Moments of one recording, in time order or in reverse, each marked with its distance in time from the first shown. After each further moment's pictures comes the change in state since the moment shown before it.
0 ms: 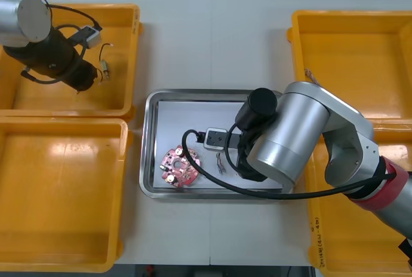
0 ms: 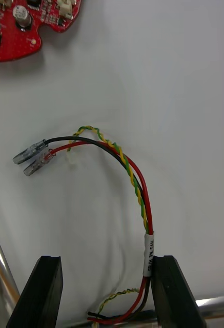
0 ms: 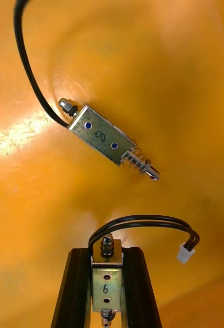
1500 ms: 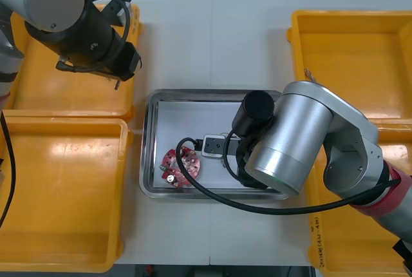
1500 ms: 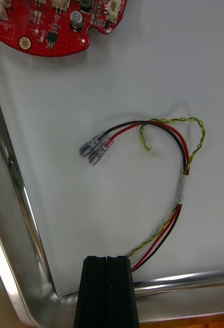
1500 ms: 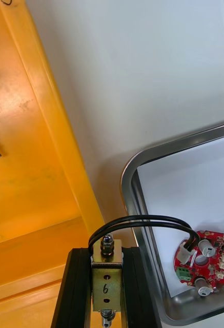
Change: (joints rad) right arm 0.001 0.020 0.000 -0.093 0.002 0.132 0.000; left arm -0.001 -0.101 -0.007 -0.580 -0.032 0.392 0.671
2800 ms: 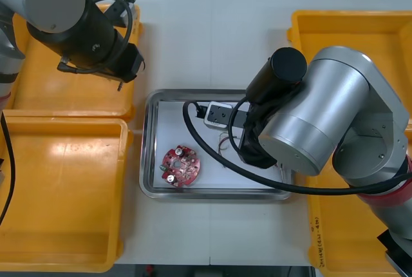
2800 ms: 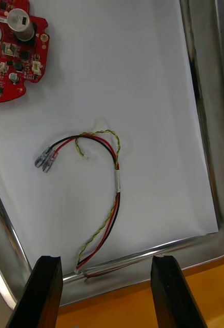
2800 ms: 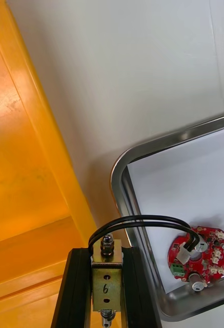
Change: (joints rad) right arm 0.000 0.072 -0.183 -0.097 0.027 0.104 0.000; left arm 0.000 0.000 -0.005 -0.014 0.025 0.000 0.000
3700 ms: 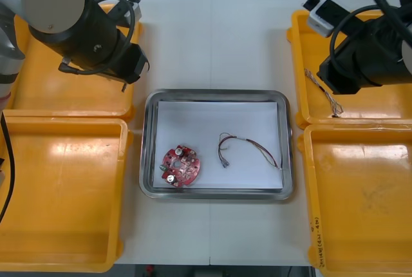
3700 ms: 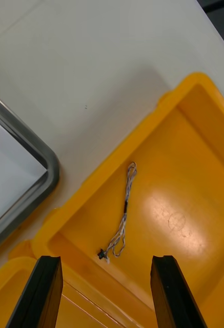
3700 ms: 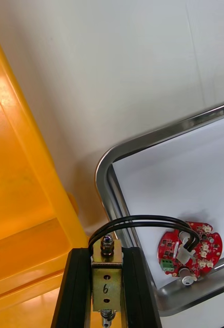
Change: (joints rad) right arm 0.000 -0.087 -0.565 -0.037 -0.056 0.001 -0.001; left arm 0.000 -0.002 -0.004 -0.023 0.032 0.000 0.000
